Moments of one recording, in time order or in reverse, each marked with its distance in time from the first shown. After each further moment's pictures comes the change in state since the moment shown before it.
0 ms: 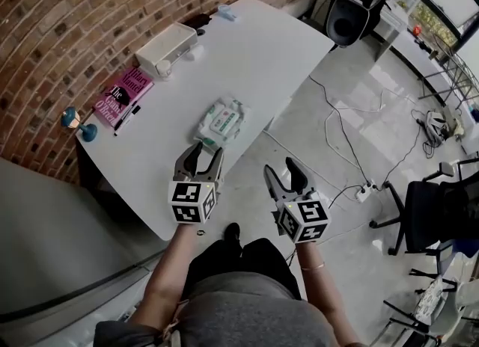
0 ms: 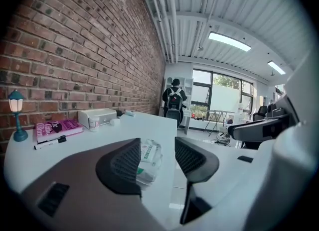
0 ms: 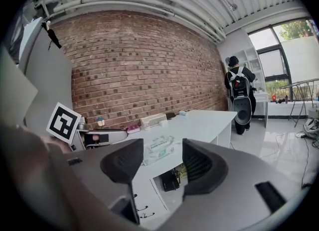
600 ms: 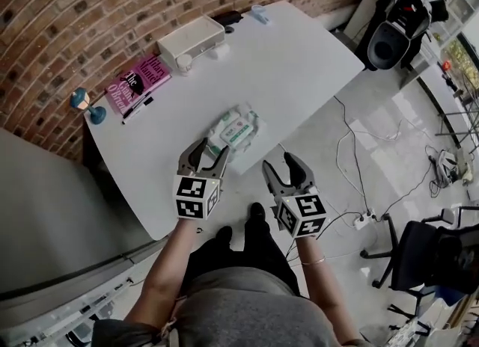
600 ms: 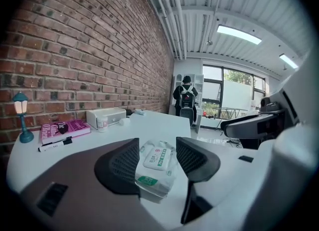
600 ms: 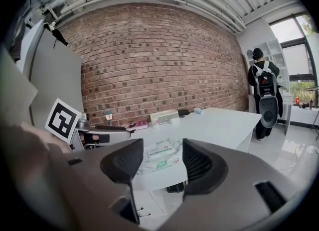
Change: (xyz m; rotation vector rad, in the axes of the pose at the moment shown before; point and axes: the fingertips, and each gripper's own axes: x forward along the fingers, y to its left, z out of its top) left arm 0.039 0.031 0.001 -0.013 0.017 0.124; right arm 0.082 -0.006 0.016 -0.094 0.073 0.196
